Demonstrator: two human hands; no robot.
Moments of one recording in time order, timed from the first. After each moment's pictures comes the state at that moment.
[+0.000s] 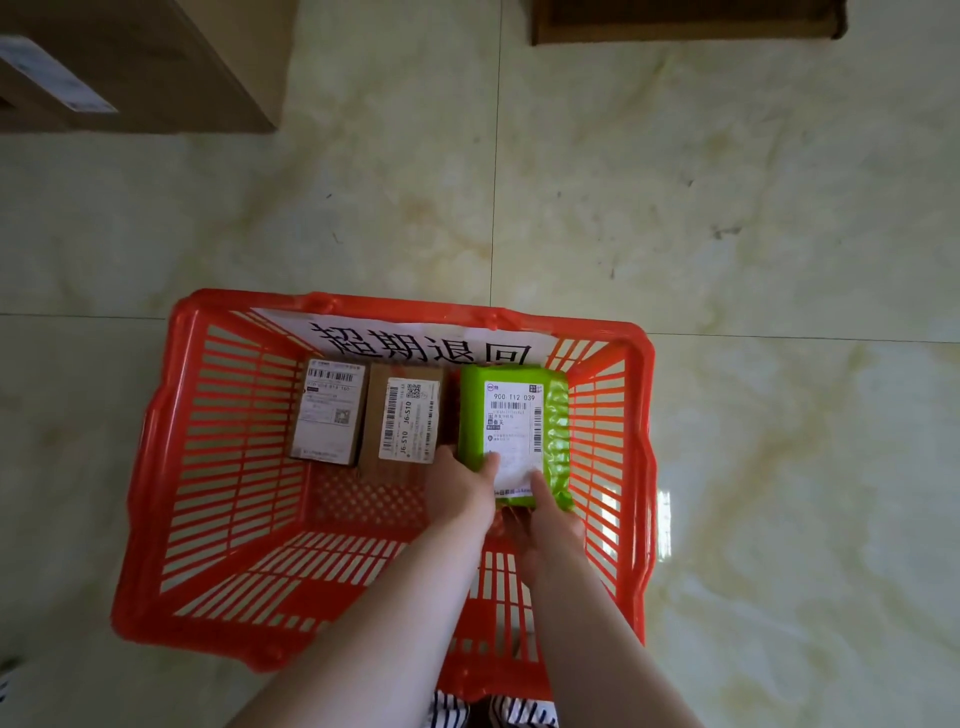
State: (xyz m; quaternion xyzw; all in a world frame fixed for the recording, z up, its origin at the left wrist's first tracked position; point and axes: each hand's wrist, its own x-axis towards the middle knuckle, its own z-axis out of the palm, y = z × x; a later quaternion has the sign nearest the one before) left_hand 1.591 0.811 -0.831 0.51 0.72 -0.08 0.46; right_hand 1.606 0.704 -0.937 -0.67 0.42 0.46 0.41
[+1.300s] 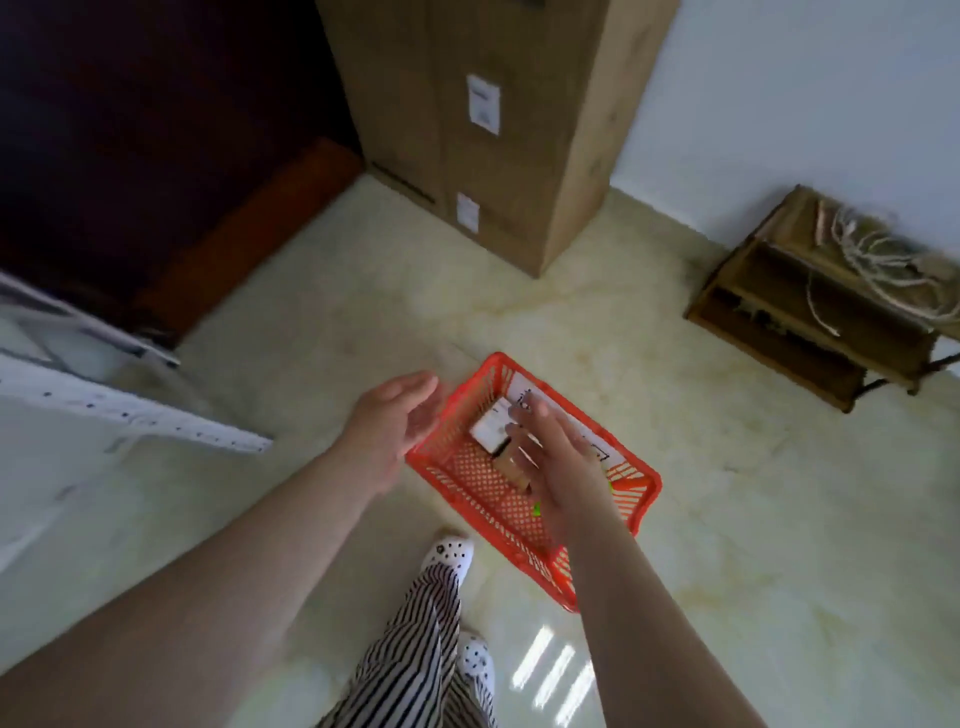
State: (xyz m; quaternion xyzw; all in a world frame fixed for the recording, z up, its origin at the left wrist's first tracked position) left_hand 1.367 0.857 -0.342 0.19 0.63 0.35 0.67; right_hand 1.539 0.796 -0.374 -0.55 -0.05 0.67 0.49
